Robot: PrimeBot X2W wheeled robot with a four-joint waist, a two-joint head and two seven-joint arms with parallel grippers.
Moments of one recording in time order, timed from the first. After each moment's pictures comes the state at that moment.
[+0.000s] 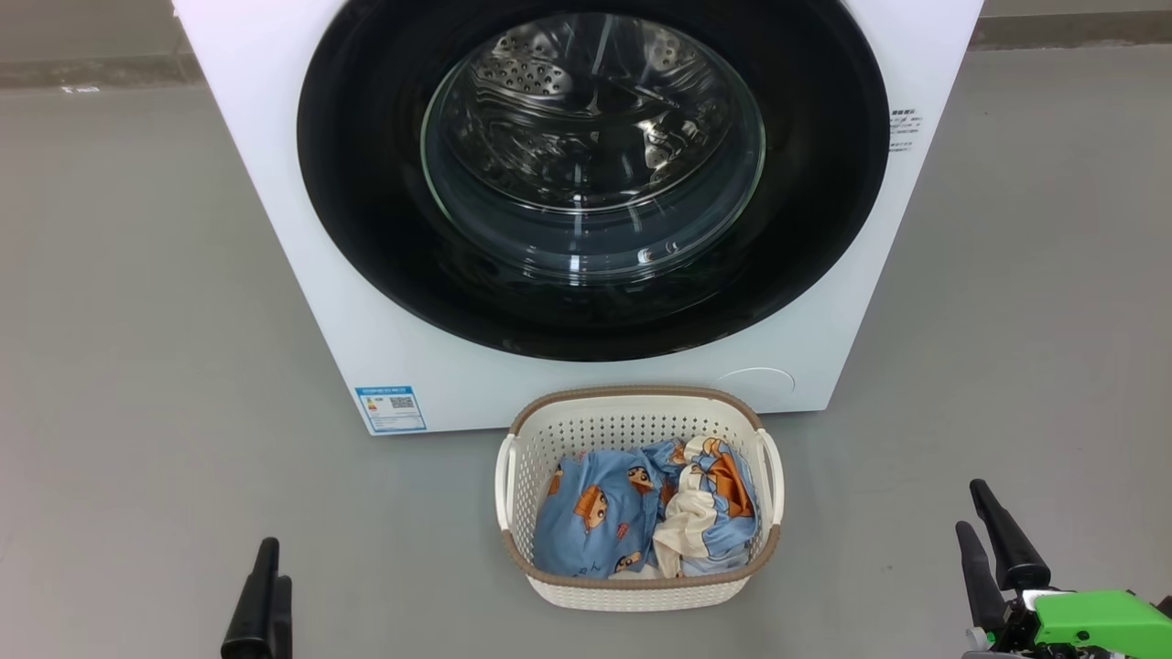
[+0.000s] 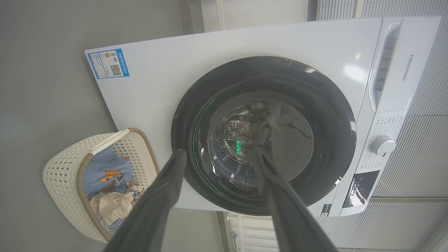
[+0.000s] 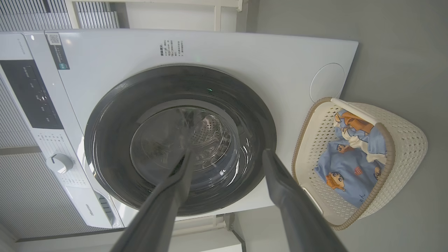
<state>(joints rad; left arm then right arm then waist) -0.02 0.02 0.05 0.30 -1.58 -0.13 0.08 -0.01 -0.02 -0.13 0.32 1.59 0.13 0.08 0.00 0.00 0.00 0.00</state>
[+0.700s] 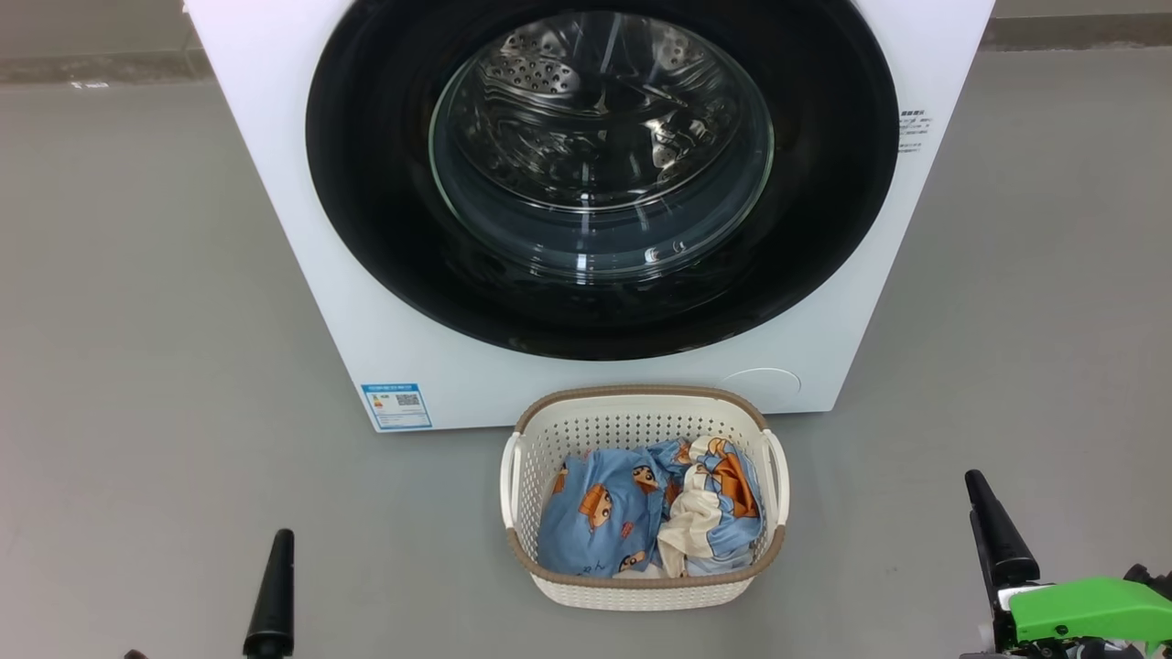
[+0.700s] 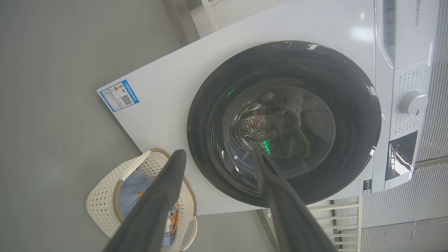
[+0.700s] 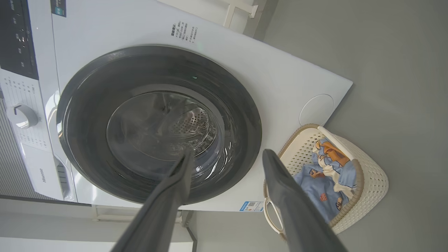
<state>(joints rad) -0.02 0.03 0.02 0.28 -1.32 -0.13 0.02 -0.01 -0.04 -0.10 0.30 1.33 0.13 0.02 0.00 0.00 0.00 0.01</state>
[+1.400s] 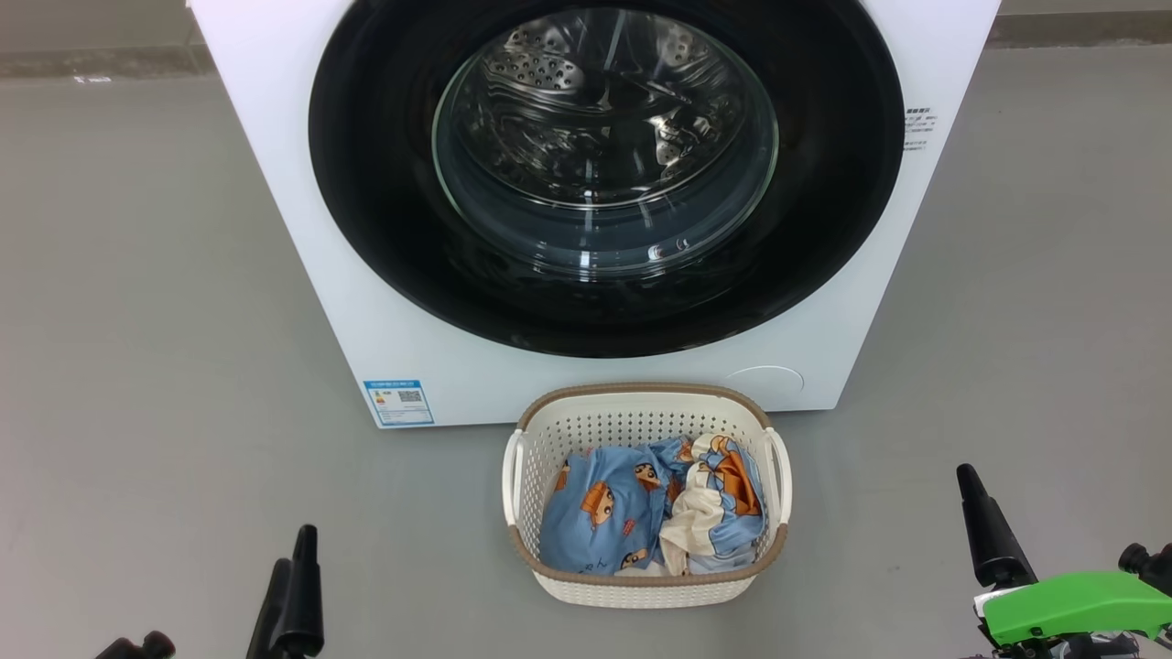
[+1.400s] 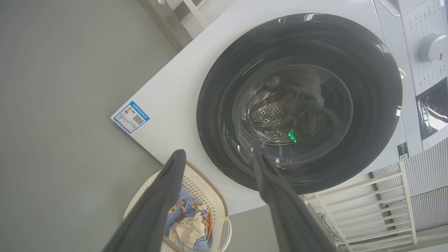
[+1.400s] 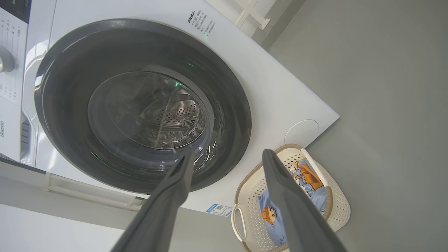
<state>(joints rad) -0.02 0.03 -0.02 0.28 -1.07 -0.13 -0.04 -0.01 -0.07 -0.06 0.29 1.09 0.13 -0.04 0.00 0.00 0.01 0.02</state>
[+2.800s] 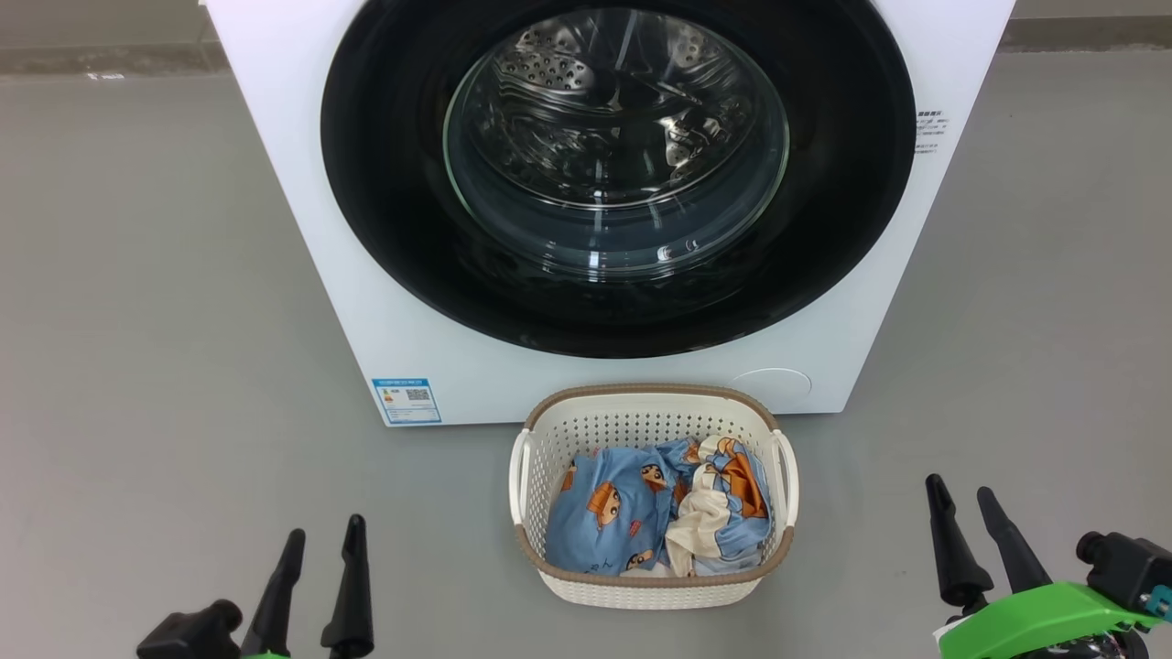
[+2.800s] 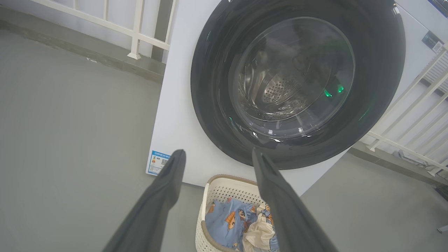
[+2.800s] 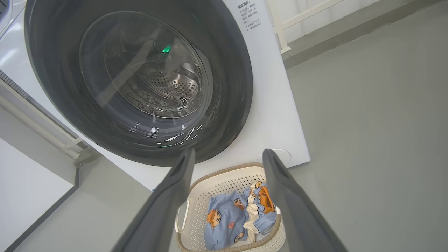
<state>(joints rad) -0.02 0.04 -0.08 0.27 -0.51 -0.13 -0.16 0.00 -0.11 0.02 0.30 0.65 0.13 -0.16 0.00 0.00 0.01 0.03</state>
